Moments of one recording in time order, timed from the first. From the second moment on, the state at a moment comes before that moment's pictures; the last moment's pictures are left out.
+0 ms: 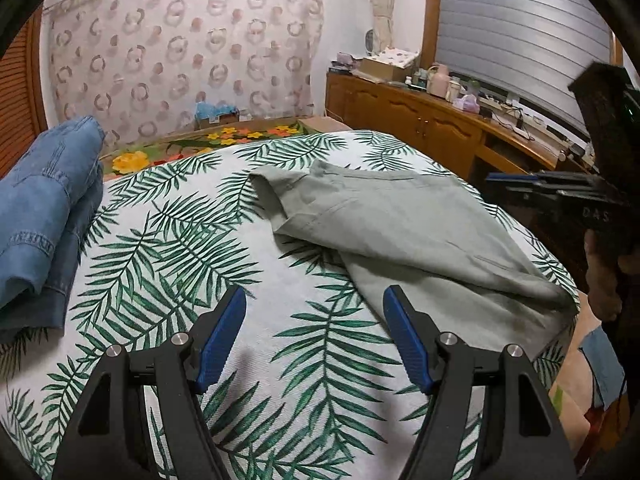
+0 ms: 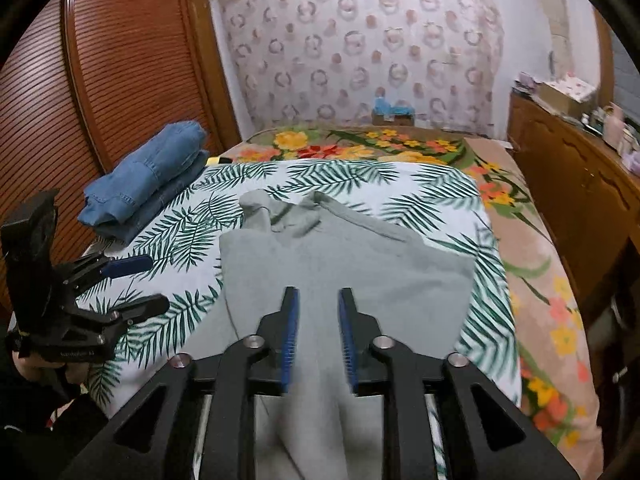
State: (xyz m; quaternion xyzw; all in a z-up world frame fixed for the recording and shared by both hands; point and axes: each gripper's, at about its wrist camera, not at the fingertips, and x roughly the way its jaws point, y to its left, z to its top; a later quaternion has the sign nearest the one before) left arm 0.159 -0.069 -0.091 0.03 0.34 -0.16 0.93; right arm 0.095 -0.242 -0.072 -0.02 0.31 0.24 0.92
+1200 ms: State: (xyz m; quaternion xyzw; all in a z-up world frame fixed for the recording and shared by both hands) left arm 0.158 -0.063 -0.096 0.01 0.34 -0.15 0.93; right arm 0.193 -0.201 -0.081 -0.02 0.37 0.26 0.89
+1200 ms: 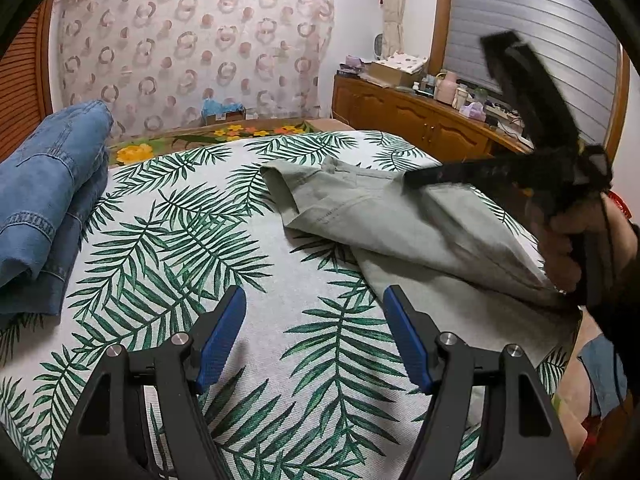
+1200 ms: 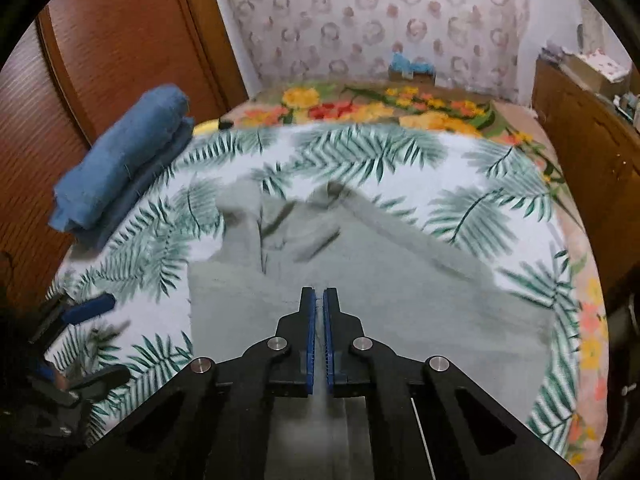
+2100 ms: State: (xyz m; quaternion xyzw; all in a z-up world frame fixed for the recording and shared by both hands) left arm 0.165 -0.066 -0.102 0.02 0.35 -0.15 0.92; right arm 0.201 -0.282 -0.067 -0.04 0.36 0.11 0.93
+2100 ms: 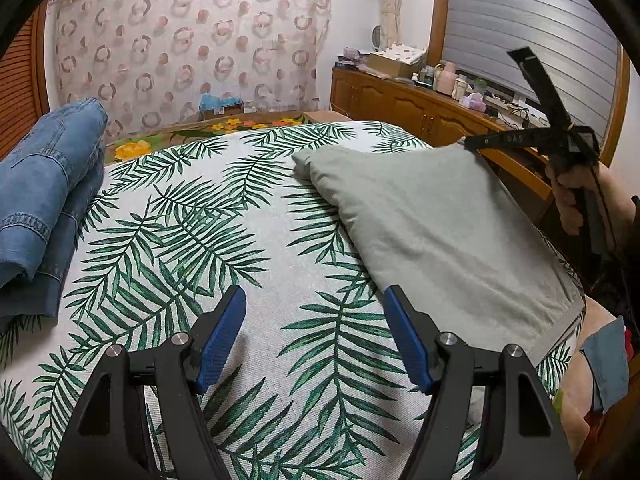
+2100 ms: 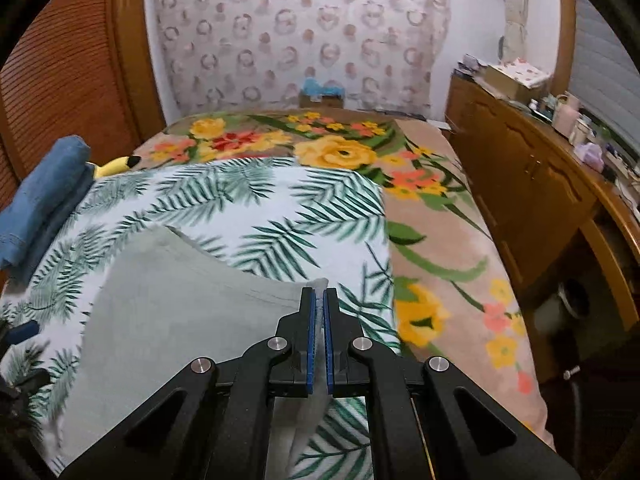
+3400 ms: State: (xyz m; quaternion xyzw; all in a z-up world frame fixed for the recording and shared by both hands) left arm 0.165 -0.064 -0.103 0.03 0.35 -0.16 0.92; right arm 0.055 -0.272 -0.091 -0.05 0.33 0.15 0.93
